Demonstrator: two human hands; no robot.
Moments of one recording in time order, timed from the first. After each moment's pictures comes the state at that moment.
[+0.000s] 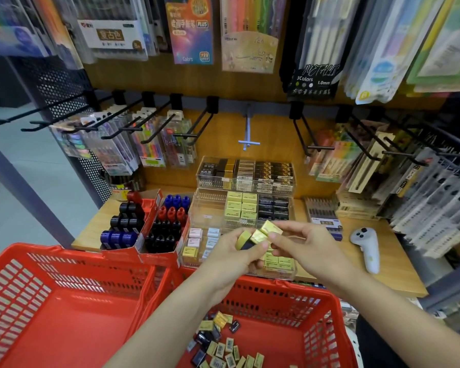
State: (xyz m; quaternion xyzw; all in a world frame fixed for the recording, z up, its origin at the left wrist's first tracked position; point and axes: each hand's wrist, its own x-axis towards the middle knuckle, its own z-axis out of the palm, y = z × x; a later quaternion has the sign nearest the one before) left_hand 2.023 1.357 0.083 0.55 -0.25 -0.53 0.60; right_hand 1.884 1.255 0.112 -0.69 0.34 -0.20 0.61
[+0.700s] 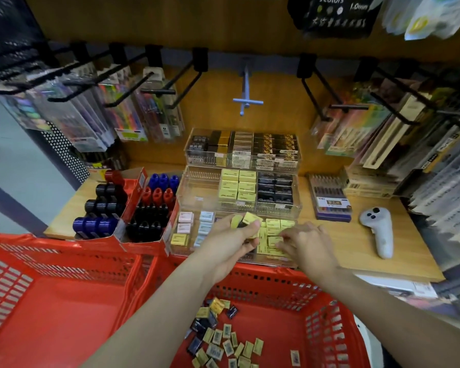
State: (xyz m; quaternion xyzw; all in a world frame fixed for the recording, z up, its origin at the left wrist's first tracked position) left_hand 2.046 1.307 0.028 0.55 -0.08 -0.56 0.62; right_hand 1.893 1.184 -0.031 -0.93 0.37 -0.05 0.03
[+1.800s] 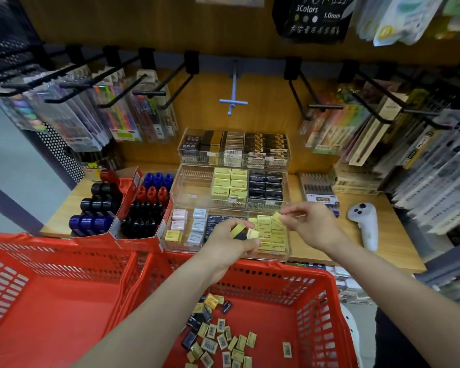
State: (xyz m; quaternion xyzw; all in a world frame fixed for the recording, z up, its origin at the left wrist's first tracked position) left_hand 2.030 1.315 0.019 0.64 -0.22 -0.52 0.52; right_hand 1.884 1.182 0.037 -0.77 0.46 -0.16 0.42
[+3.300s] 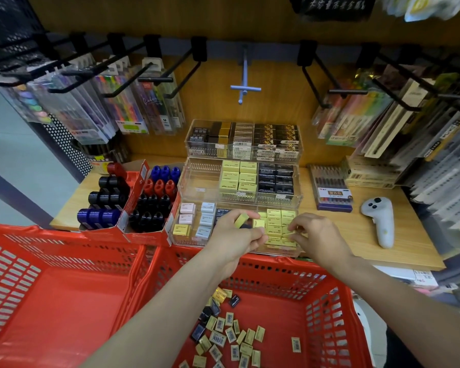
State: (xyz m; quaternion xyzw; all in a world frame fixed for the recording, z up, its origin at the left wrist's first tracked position) left_hand 2.028 1.317 0.034 0.61 -0.11 -0.52 0.58; right_hand 1.876 1.180 -0.017 -0.92 0.36 -0.08 0.17
